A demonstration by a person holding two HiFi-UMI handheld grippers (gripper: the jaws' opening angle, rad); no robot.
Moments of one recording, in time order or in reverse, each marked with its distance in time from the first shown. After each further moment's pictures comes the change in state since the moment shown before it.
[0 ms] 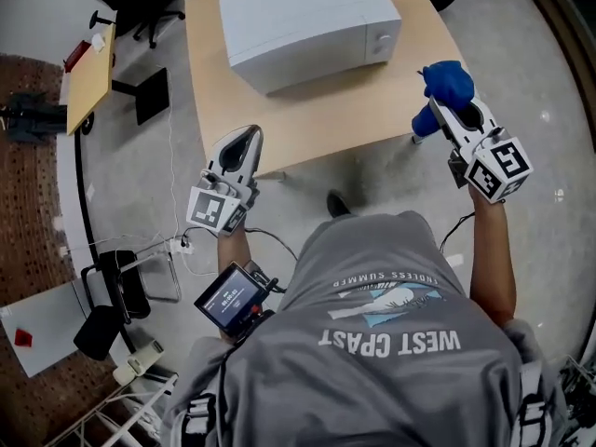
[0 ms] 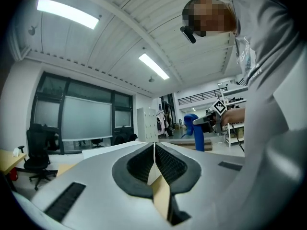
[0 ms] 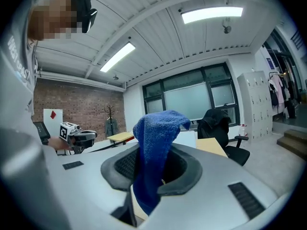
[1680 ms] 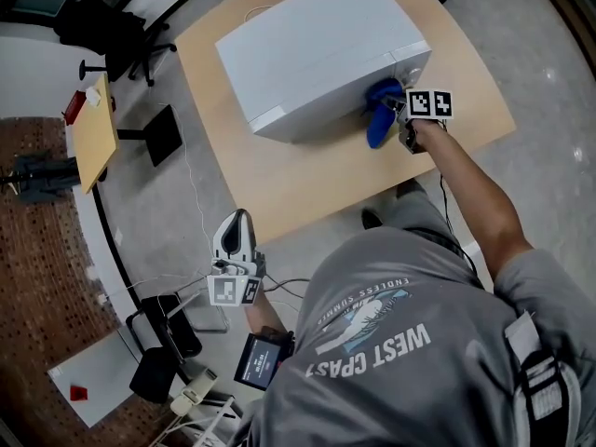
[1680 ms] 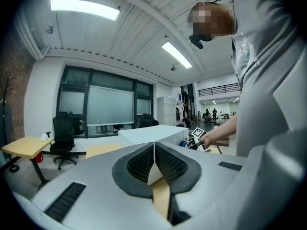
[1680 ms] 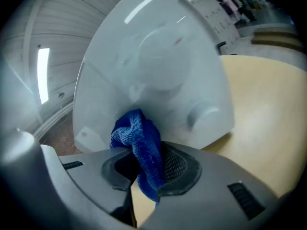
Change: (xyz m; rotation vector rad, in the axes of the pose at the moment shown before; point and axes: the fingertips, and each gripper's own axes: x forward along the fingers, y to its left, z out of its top) left arm -0.054 0.148 -0.070 -0.099 0.147 0.219; right arm 0.291 -0.097 -0.238 0.762 0.364 -0.096
